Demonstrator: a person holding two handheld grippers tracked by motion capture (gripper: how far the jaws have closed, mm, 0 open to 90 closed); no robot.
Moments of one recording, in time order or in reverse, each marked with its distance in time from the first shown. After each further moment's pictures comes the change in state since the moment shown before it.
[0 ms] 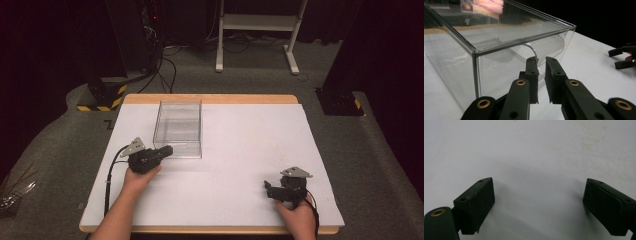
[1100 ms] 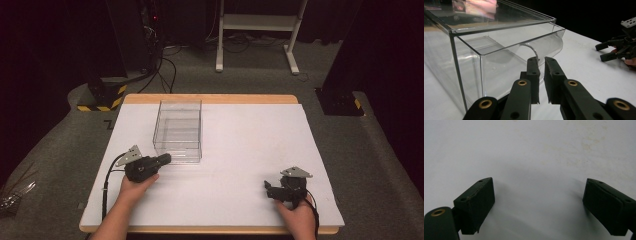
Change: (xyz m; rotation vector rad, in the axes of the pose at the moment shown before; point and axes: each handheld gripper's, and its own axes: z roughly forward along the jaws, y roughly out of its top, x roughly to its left) left arm -0.016 -0.010 -0.019 0.003 -0.043 0.022; right arm 0.000 0.000 0.000 0.000 0.000 0.000
